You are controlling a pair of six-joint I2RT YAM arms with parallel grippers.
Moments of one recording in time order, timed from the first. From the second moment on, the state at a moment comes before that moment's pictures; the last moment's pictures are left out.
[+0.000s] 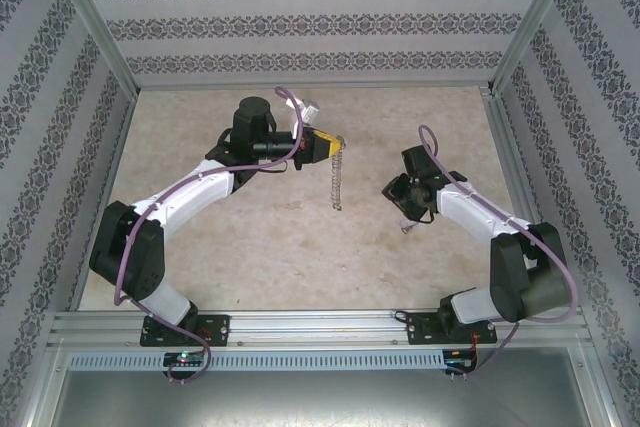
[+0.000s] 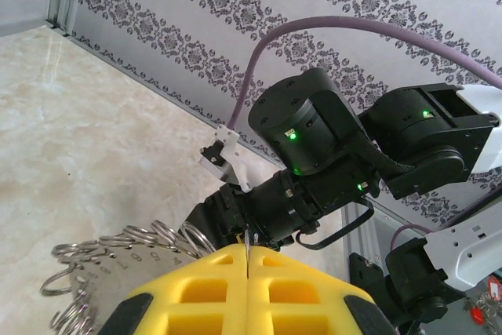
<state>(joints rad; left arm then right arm) -0.47 1.59 1.18 0.18 0.88 -0.30 0.26 1.42 0.82 -0.53 -0.09 1.02</state>
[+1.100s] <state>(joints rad) -0.47 1.58 1.18 0.19 0.89 -0.31 0.30 1.44 0.69 -0.55 0.03 0.90</state>
